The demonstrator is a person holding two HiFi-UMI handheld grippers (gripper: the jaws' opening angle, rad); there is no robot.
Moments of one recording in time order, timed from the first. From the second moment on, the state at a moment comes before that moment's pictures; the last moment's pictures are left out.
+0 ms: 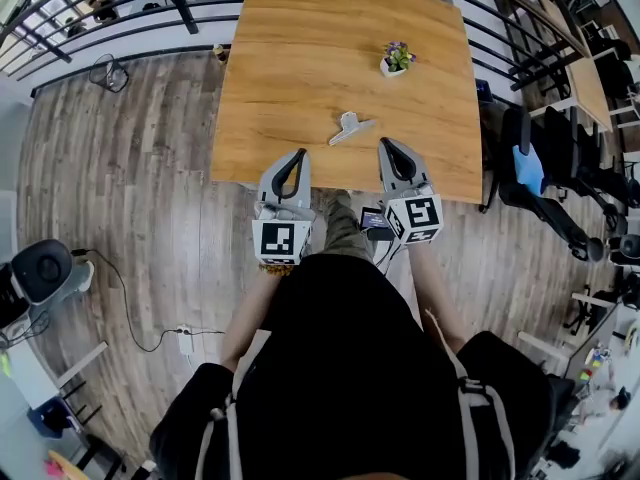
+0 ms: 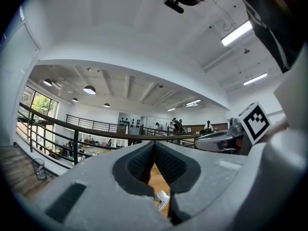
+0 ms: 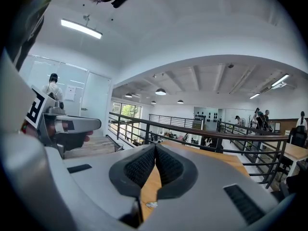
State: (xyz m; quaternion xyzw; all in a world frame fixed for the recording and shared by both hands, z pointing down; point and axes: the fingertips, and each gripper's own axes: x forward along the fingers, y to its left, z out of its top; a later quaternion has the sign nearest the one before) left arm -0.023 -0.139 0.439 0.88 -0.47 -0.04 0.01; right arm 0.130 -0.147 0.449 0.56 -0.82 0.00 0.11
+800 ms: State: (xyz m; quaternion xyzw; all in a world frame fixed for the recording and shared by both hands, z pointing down) left arm -0.020 -0.162 0.445 0.87 -0.49 -0.03 0.02; right arm 0.157 -0.176 0.458 0.55 -0.82 -0.01 0.13
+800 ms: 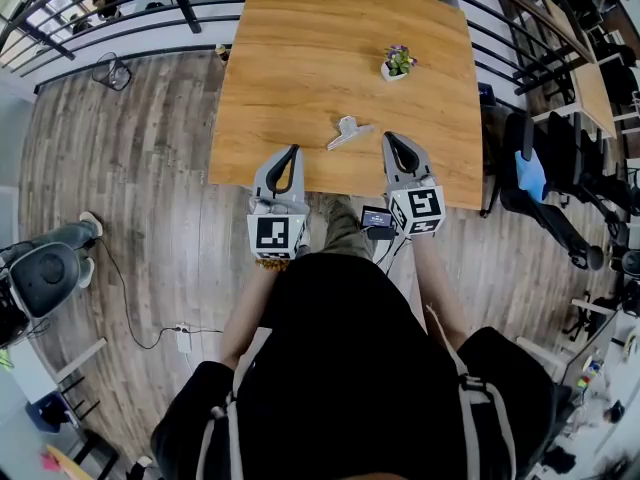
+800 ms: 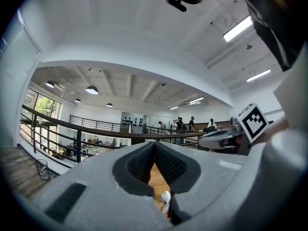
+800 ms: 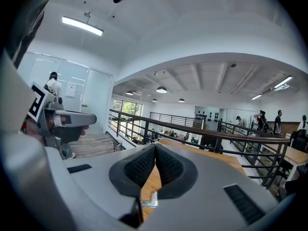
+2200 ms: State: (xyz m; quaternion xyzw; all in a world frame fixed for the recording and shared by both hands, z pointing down) left arm -0.020 -0.187 0.449 0.86 -0.50 -0.02 0.00; right arm 0.164 -0.247 0.518 0.50 -0.84 -0.01 0.22
